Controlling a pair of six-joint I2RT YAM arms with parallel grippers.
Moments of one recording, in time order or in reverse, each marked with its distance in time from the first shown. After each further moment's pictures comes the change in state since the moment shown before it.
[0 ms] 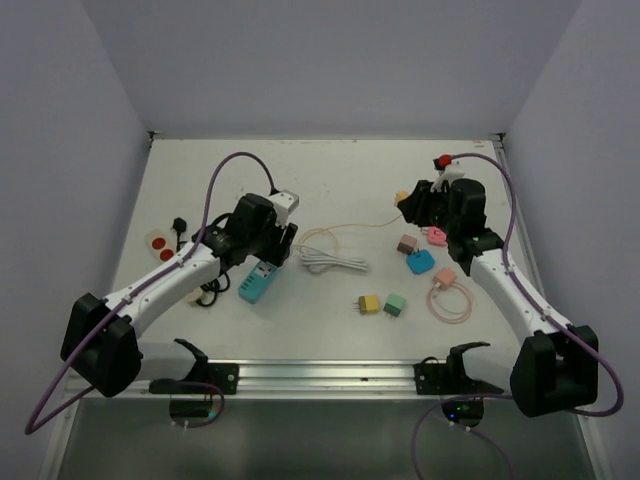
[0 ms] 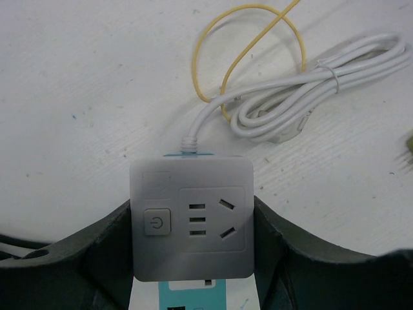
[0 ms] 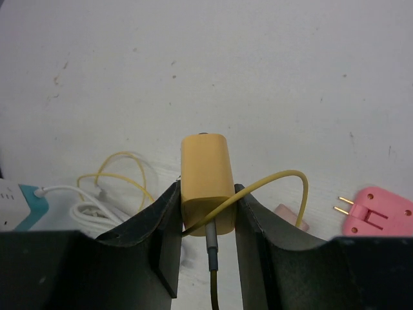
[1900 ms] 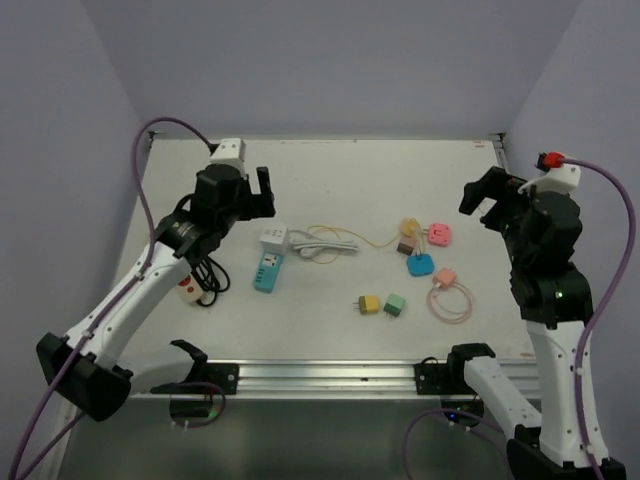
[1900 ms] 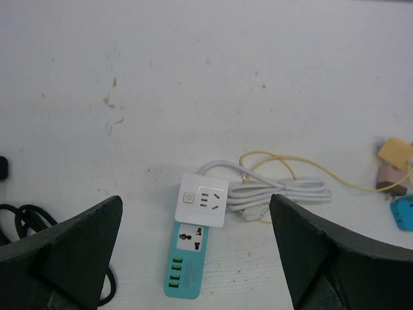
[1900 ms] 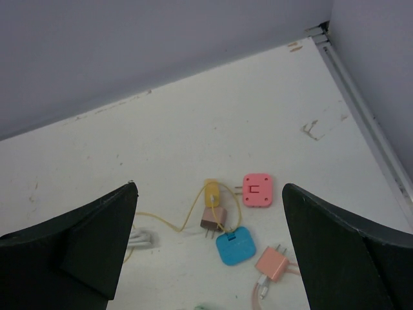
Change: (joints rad) left arm 0.077 -0.069 0.190 -0.009 -0.292 -0.331; right arm -0.106 -0.330 0.374 -0.583 0.383 0.084
